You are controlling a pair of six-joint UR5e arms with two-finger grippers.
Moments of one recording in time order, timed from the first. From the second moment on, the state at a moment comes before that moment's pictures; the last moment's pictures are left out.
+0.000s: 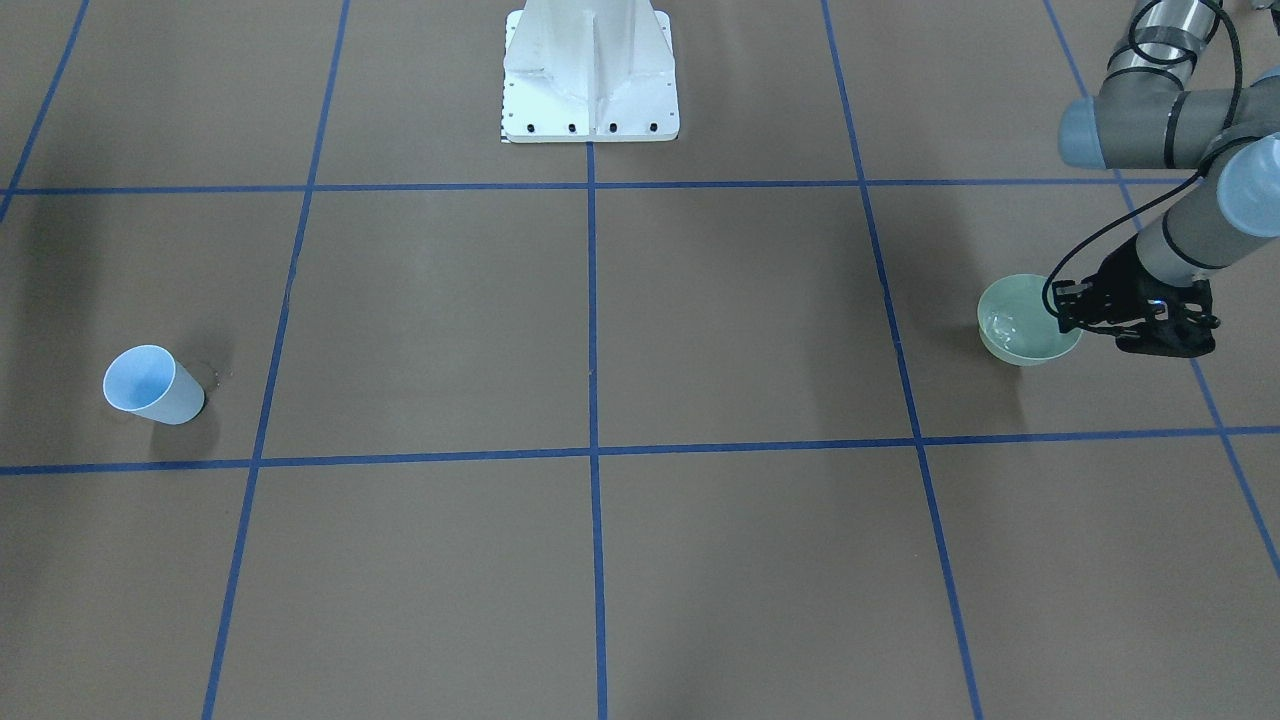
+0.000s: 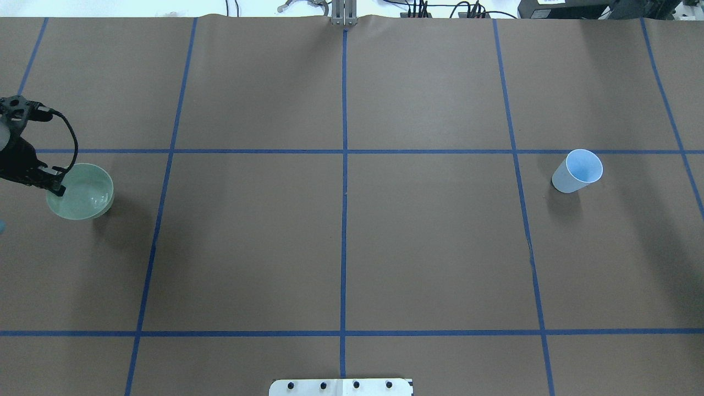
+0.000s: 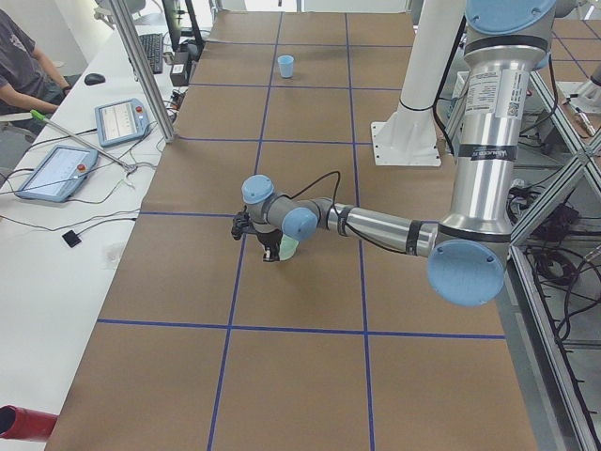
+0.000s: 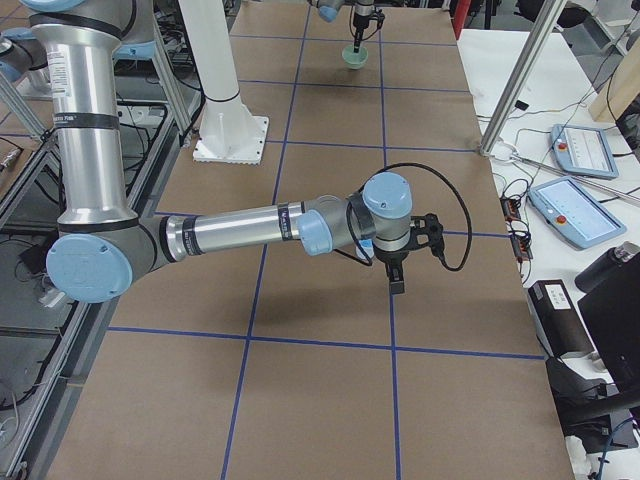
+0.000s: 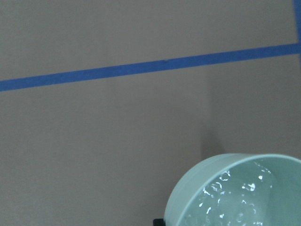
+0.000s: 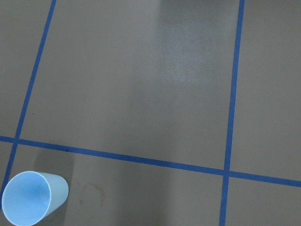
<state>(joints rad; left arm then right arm) -1.06 -1.63 -1.61 -1.82 -2.25 -0.45 1.51 -1.52 1.71 -1.38 2.40 0.21</state>
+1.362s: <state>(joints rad) -1.11 -1.60 -1.60 -1.82 -2.35 -0.36 1.50 -1.53 1.75 -1.37 2.39 0.32</state>
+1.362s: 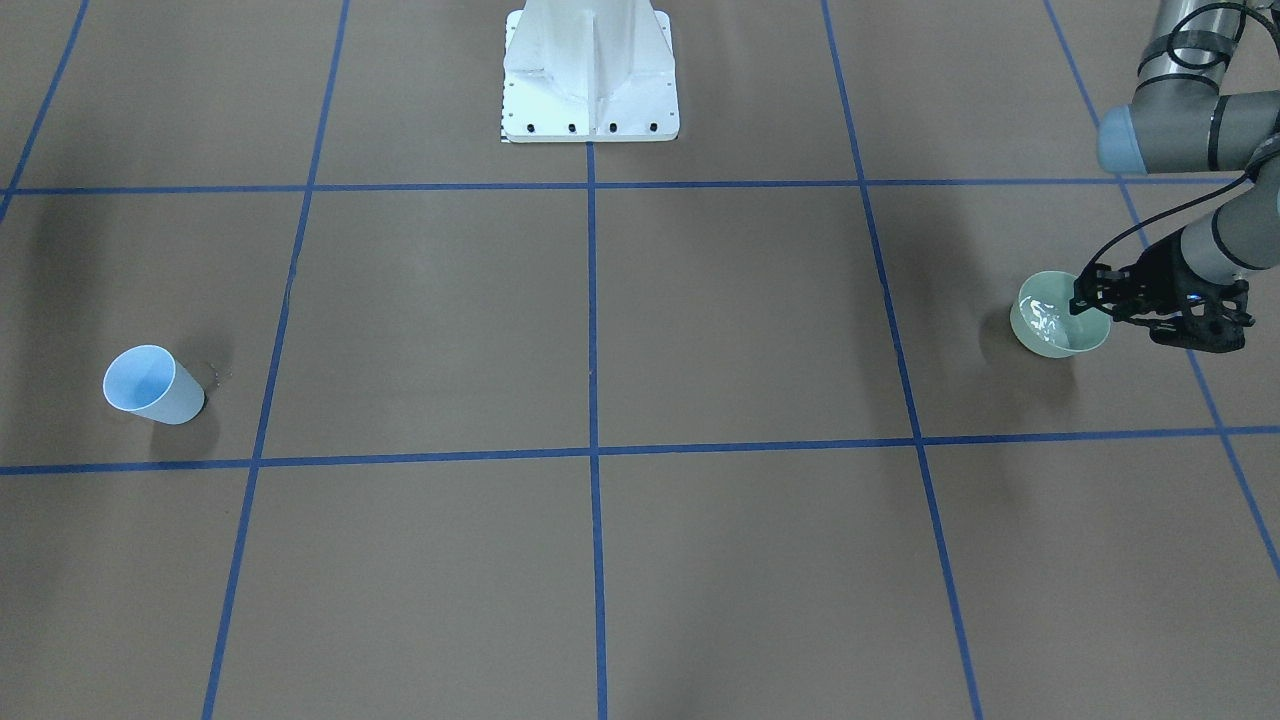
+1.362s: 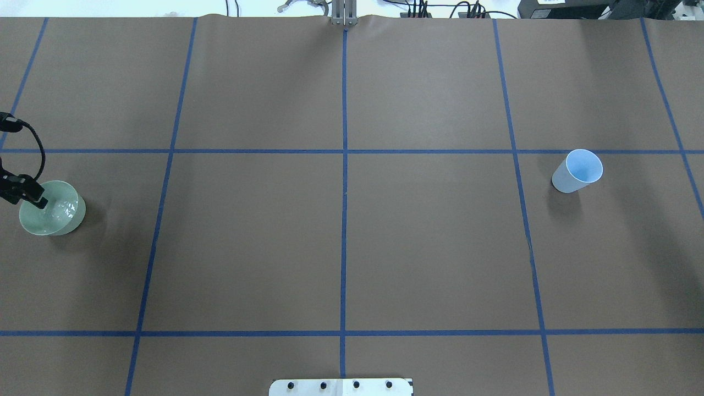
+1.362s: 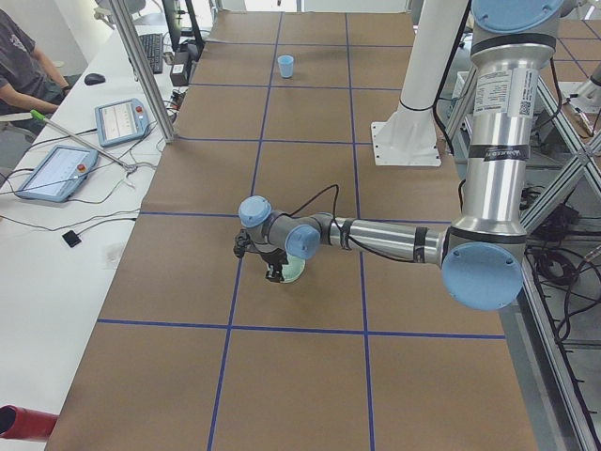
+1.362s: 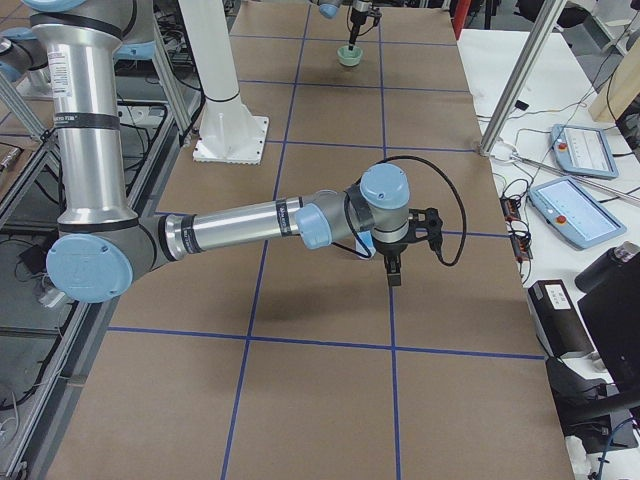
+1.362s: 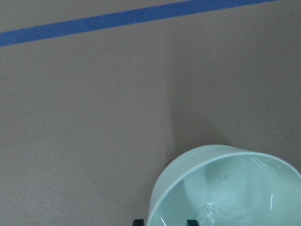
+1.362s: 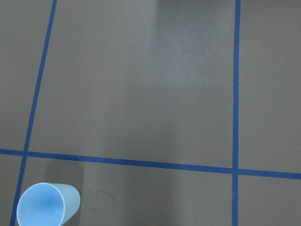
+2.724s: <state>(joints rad) -1.60 -1.57 -1.69 -1.51 -2.42 0.02 1.50 -1.60 1.78 -1.37 2.31 0.30</state>
